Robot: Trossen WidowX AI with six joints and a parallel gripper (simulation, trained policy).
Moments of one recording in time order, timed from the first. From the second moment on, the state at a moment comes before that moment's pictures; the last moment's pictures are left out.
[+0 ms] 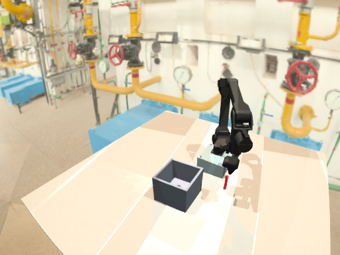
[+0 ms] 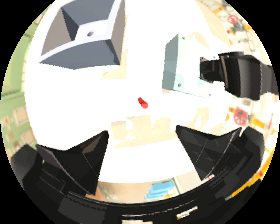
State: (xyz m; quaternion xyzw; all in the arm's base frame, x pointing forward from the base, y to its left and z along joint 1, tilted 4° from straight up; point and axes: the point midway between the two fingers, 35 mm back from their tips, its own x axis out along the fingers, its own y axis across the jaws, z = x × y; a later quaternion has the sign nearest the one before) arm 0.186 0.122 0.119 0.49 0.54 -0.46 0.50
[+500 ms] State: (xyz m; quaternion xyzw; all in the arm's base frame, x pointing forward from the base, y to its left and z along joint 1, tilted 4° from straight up) arm 0.174 0.114 0.063 0.44 0.57 -0.47 0.52
